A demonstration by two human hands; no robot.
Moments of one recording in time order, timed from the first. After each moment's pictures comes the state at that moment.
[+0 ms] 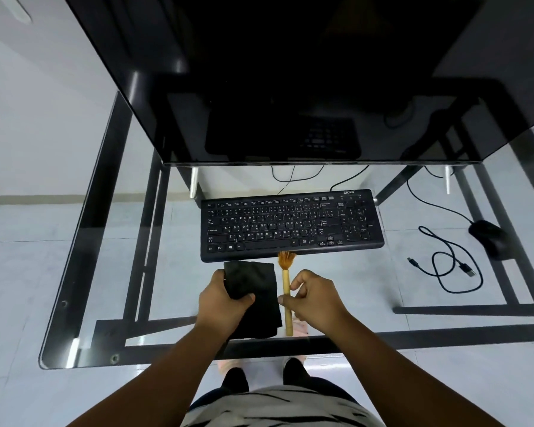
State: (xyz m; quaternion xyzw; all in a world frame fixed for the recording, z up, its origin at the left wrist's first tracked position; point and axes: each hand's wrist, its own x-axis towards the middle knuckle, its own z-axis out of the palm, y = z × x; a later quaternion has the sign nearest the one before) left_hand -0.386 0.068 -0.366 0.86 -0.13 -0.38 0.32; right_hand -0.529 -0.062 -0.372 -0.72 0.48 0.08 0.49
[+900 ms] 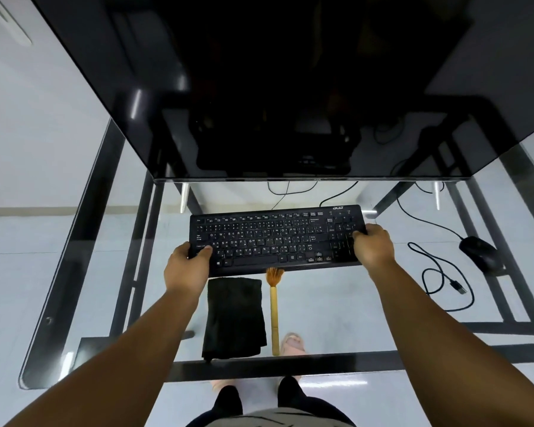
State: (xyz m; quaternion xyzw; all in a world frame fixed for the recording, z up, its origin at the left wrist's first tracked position) left_hand -0.327 0.020 -0.345 0.85 0.03 -0.30 0.44; right_hand -0.542 -0.229 -0.368 -0.65 0.66 -0.06 0.39
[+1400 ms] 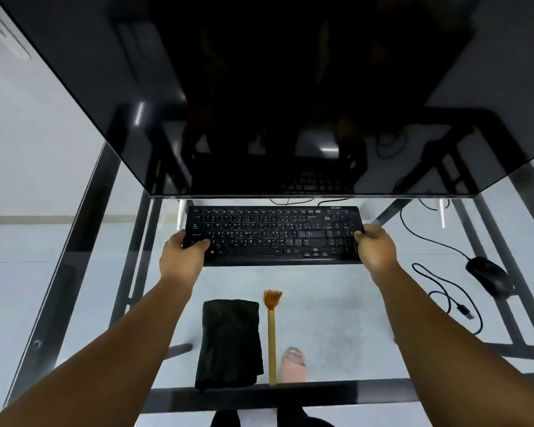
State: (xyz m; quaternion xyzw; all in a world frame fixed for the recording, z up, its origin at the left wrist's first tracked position) left_hand -0.291 -0.018 -0.335 0.82 0.03 -0.29 0.49; right_hand -0.526 -0.260 -0.371 -0.61 0.62 -0.16 0.46
